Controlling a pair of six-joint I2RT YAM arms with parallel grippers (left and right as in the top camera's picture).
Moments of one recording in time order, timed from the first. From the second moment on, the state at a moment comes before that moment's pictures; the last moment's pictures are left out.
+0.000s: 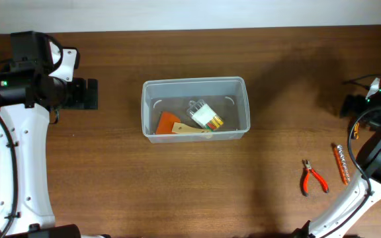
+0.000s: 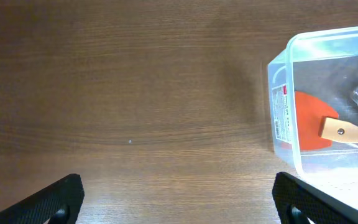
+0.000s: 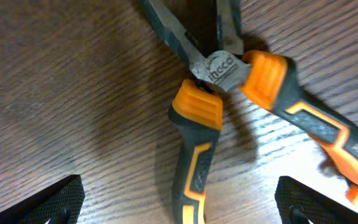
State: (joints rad) left arm 0.13 1.58 1.73 -1.23 0.03 0.18; right arm -0.59 2.30 1.84 -1.05 0.02 -0.07
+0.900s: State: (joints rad) left arm 0.13 1.58 1.73 -1.23 0.03 0.18; right arm -0.60 2.33 1.84 -1.05 0.00 -0.08
